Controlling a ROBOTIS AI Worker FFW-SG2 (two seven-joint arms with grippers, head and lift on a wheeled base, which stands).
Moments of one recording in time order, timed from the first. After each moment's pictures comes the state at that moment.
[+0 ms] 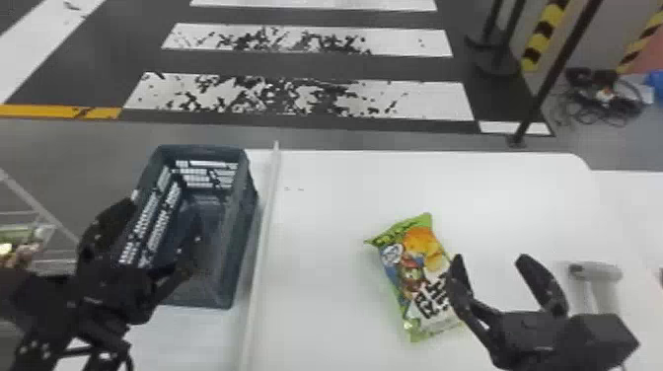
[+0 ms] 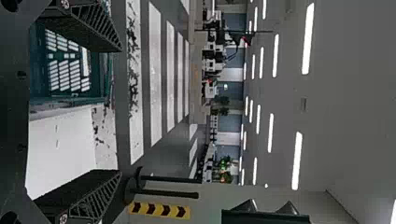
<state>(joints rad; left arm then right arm) 0.72 0.24 0.12 -2.14 0.28 -0.13 -0.15 0.72 -0.02 0.04 -2.00 -0.03 -0.10 0.03</state>
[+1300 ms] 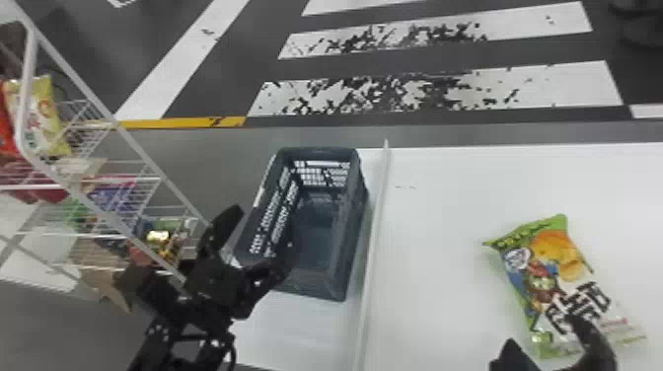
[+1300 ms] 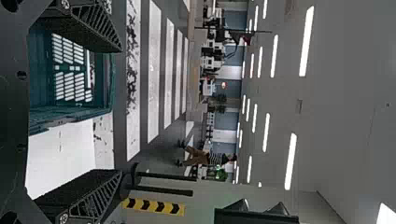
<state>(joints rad) 0.79 0.26 0.21 -2.14 0.38 -0.16 -0.24 0.55 -0.10 0.45 -1.78 0.60 0.41 -0.28</state>
